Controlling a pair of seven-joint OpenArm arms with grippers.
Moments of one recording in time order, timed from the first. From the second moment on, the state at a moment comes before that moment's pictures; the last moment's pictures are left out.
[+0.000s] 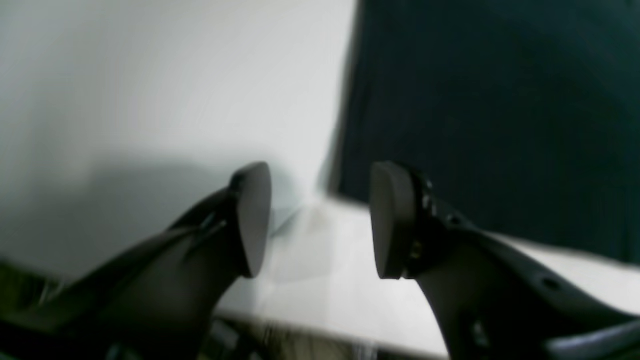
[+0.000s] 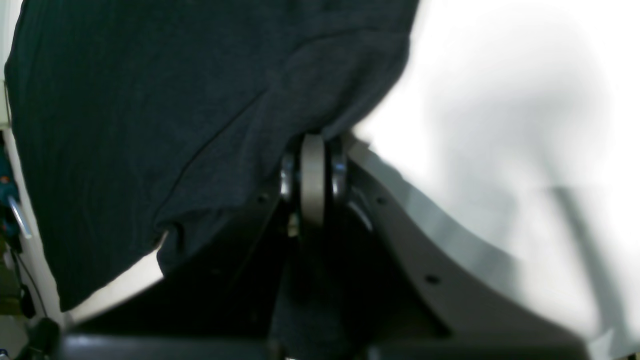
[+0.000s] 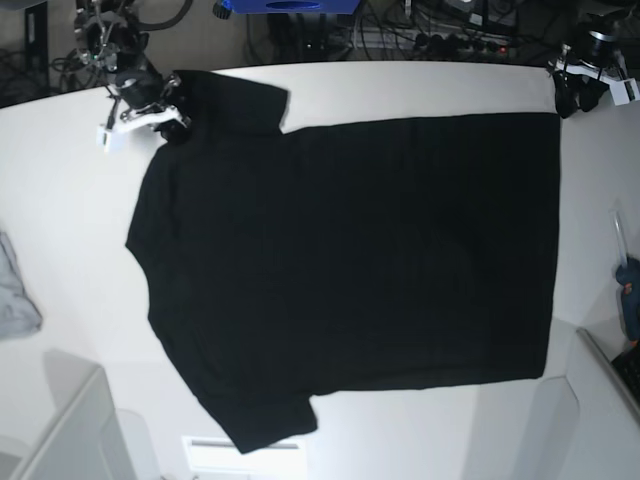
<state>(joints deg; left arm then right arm) 33.7 -11.3 -50.1 84.0 -35.8 -39.0 26.0 -31.4 14.9 4.7 94.4 56.0 -2.4 -27.1</state>
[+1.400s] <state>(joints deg) 25.5 -11.6 -45.2 76.9 -38.6 -40.1 30.8 -30.9 15.0 4.8 94.3 56.1 -1.9 -27.1</state>
